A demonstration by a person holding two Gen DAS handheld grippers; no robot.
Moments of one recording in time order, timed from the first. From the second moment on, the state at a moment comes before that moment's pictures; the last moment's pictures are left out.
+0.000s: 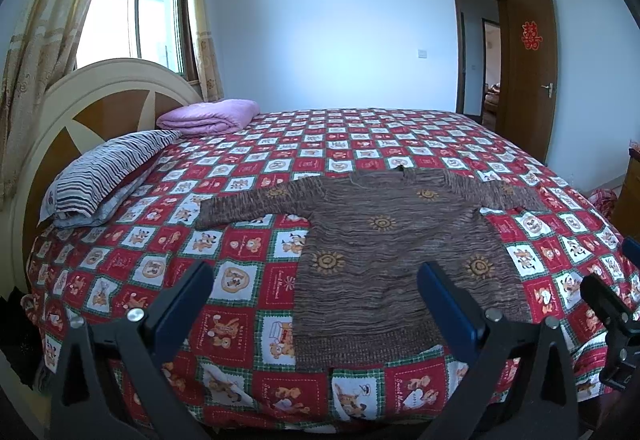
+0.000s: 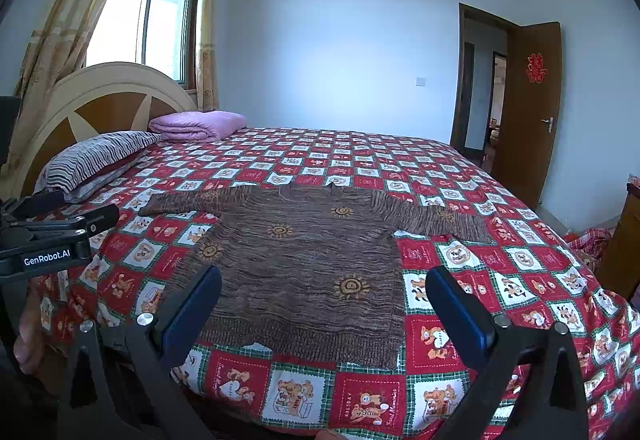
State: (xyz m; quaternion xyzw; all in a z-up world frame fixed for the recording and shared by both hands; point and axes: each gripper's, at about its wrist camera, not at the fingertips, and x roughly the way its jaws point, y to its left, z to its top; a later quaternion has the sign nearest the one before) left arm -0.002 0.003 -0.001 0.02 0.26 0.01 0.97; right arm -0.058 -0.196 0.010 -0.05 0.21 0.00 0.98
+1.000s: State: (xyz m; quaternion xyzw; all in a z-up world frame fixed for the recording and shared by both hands) left arm -0.001 0.006 -0.006 0.02 0.26 0.01 0.97; right arm -0.056 -0.197 0.007 -0.05 0.21 0.00 0.98
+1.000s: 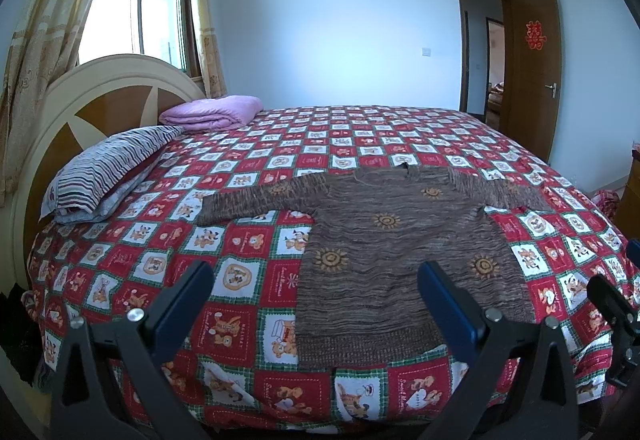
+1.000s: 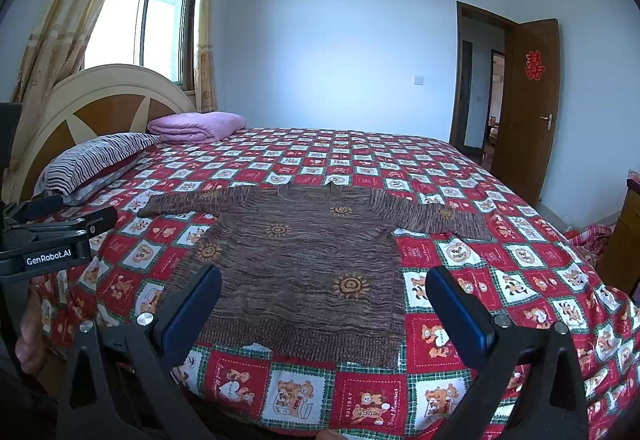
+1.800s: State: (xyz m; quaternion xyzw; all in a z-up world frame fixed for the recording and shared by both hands) left arm -0.001 0.007 -0.006 0.02 0.26 0.01 0.97; right arm -0.057 -0.195 0.001 -0.04 0.21 0.00 0.98
